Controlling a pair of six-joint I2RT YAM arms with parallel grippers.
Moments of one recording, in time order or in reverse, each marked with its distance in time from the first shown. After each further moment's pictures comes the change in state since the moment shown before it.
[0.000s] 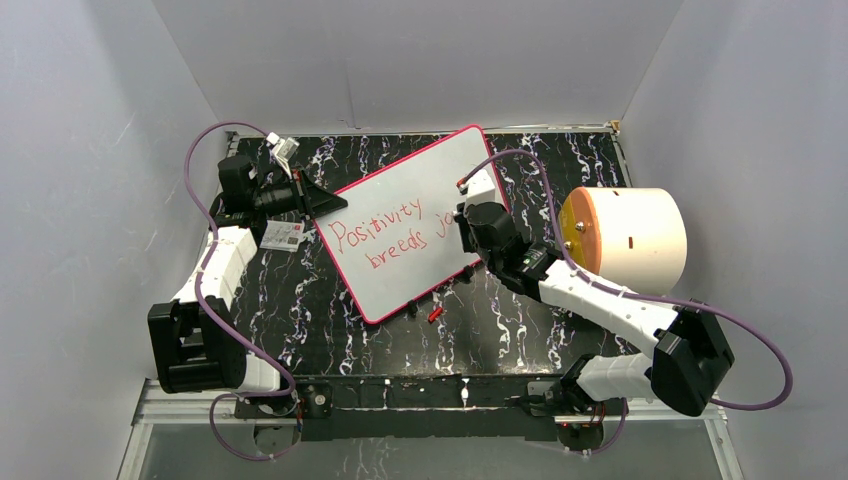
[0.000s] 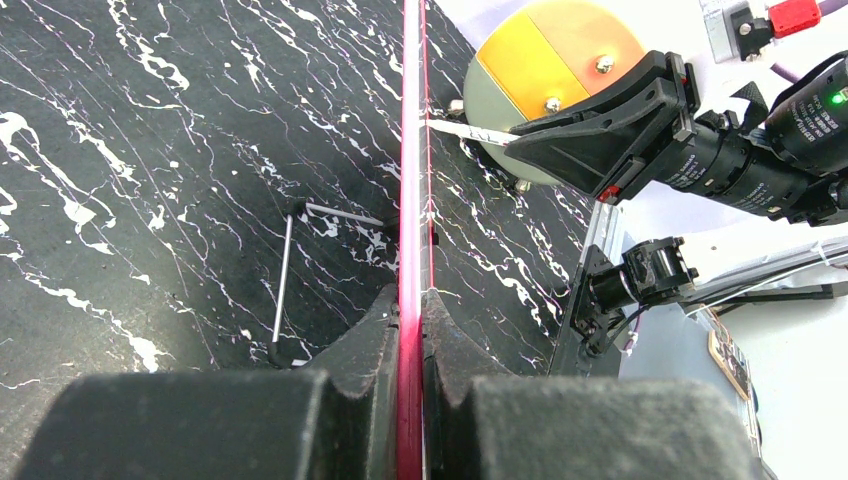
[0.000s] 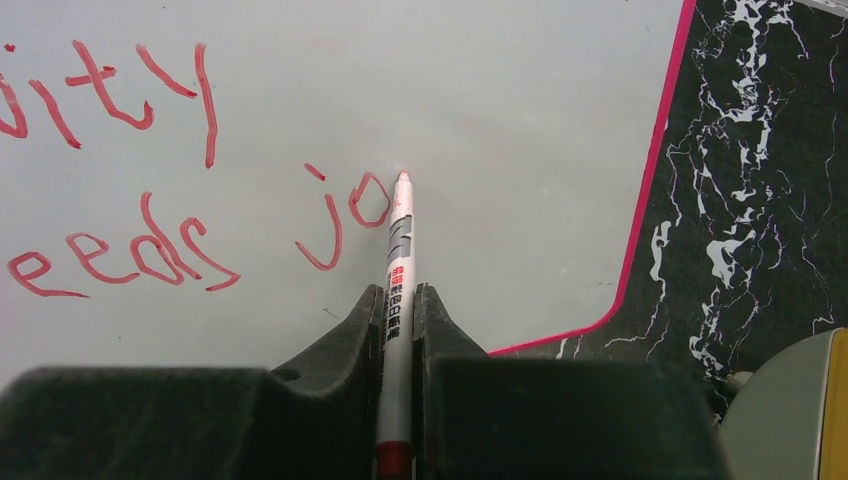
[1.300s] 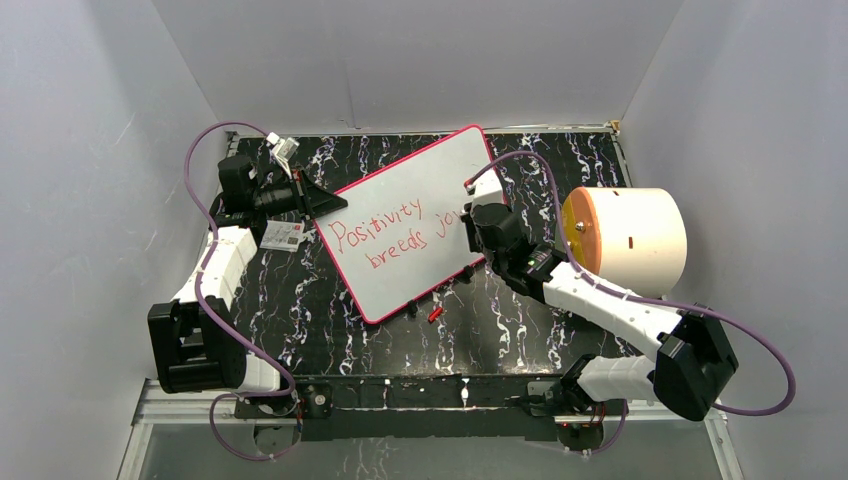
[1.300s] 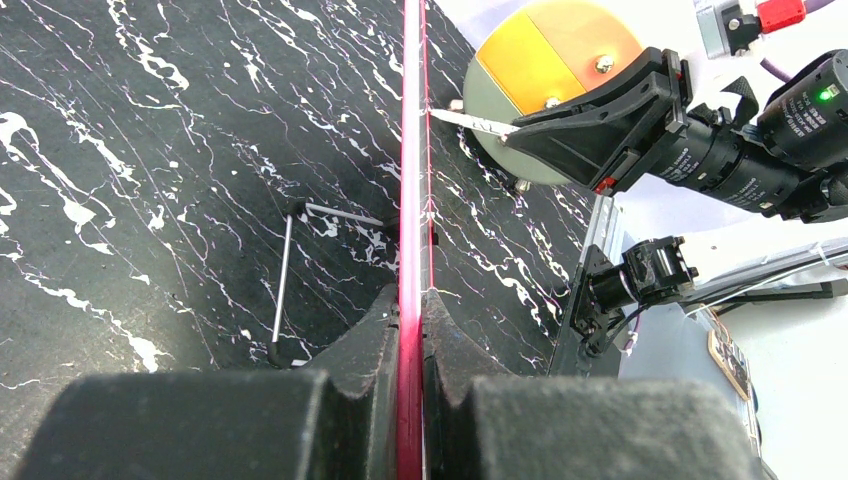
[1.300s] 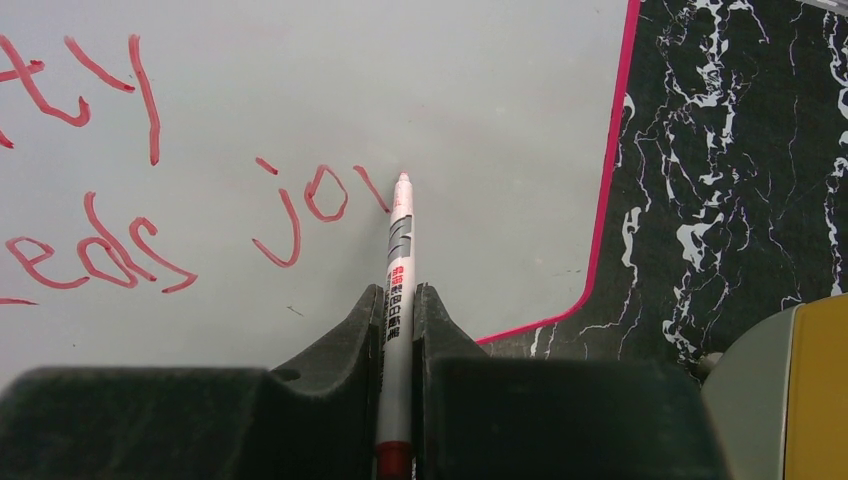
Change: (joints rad) left arm 0.000 0.000 0.000 0.000 0.000 0.000; right arm -0.023 -0.027 -0.030 0.002 0.026 -0.002
